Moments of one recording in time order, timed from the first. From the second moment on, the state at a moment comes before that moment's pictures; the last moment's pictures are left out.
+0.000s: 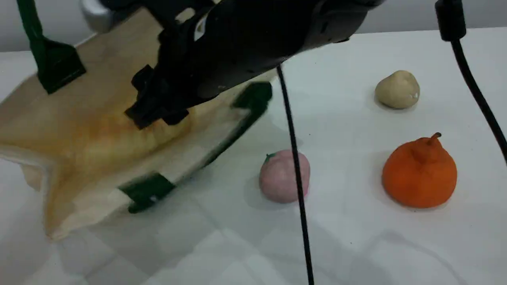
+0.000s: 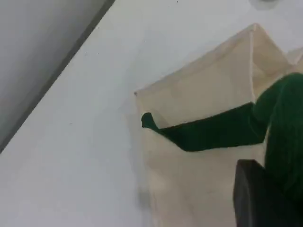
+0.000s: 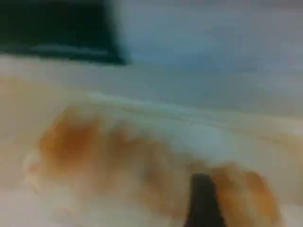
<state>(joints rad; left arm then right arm) -0.25 1.67 -1.82 -0.29 1.22 0.75 0.87 2.05 -1.17 0.33 -0.16 -0.42</state>
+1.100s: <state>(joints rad) -0.25 1.67 -1.82 -0.26 1.22 0.74 0.33 1.74 -1.17 0.36 0.26 -0.35</state>
